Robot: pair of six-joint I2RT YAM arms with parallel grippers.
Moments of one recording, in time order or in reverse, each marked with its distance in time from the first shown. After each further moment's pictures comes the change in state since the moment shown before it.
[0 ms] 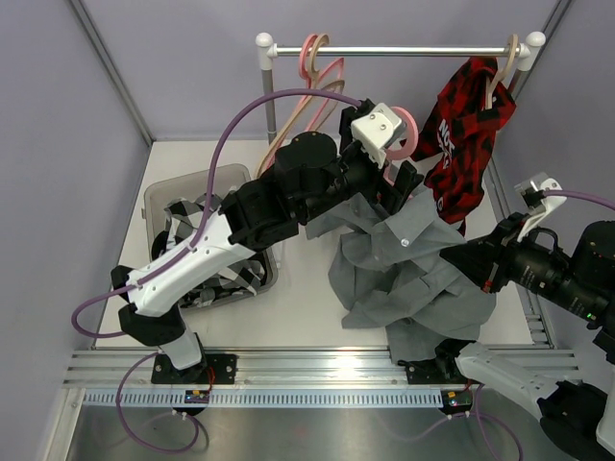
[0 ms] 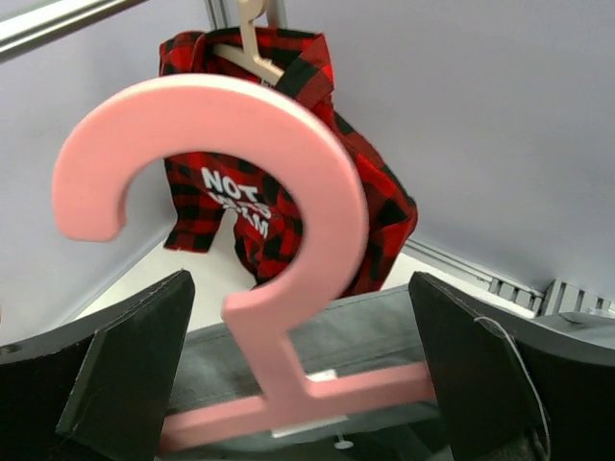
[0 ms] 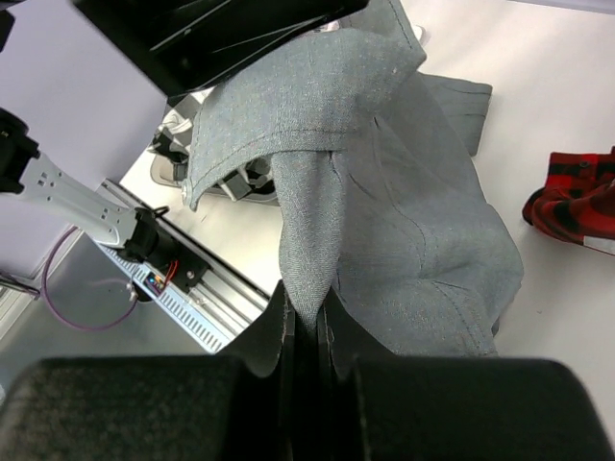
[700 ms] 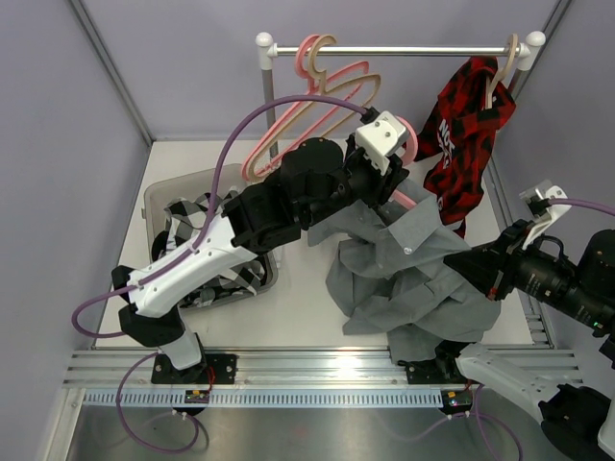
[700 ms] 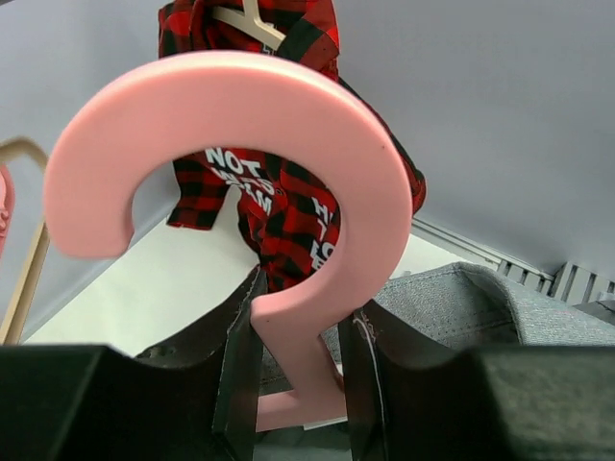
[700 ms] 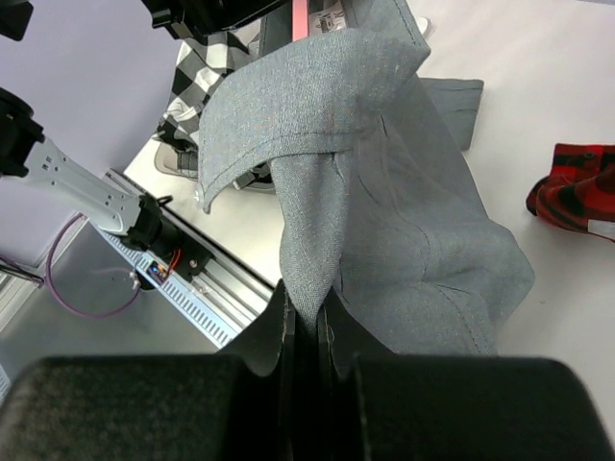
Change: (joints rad) left arm -0.007 -0.005 -0.028 -0.026 -0.038 -0.008; right arm -0.001 -0.034 -0.005 -0.026 -0.017 -0.002
